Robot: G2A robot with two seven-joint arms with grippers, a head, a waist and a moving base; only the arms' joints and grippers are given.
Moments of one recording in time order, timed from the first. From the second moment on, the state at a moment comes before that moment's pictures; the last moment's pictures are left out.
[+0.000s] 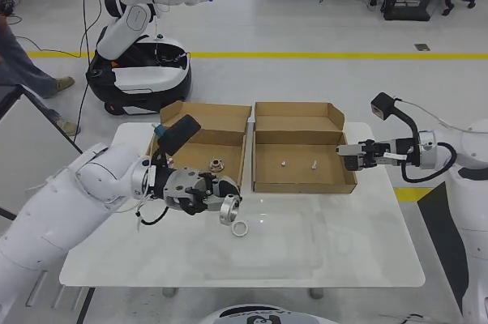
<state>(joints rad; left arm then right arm) 0.85 -0.68 -0.75 -1.82 -0.48 -1.01 -0.81 -1.15 -0.93 1.58 -1.66 0.12 0.10 1.54</state>
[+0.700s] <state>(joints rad) 0.92 -0.73 -0.81 -1.91 -0.67 -1.01 -0.62 -1.15 -0.93 1.58 -1.66 0.12 0.10 1.54</state>
